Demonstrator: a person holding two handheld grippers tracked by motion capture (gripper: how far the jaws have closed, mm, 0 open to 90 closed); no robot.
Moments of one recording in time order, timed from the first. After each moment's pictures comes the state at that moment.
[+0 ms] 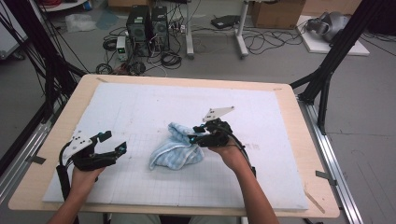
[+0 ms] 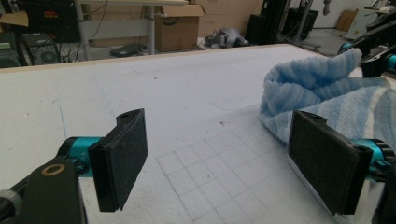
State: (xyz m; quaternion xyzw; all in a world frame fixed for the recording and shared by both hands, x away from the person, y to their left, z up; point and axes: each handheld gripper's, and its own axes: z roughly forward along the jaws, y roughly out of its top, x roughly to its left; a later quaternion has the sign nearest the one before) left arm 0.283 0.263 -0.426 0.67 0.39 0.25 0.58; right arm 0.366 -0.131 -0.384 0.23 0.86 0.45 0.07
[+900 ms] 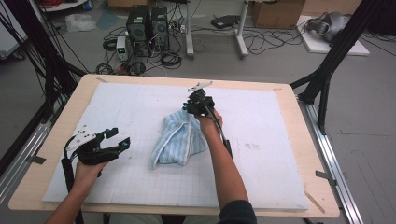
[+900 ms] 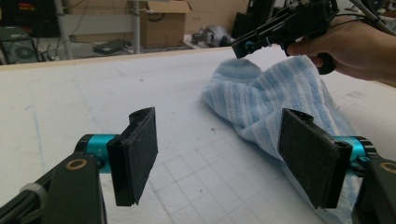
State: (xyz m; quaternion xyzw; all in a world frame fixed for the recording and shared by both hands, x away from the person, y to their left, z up) left arm 0.299 0.257 -0.424 0.69 0.37 0.21 0.59; right arm 0.471 -0.094 -0.393 0.37 0.82 0.41 0.17
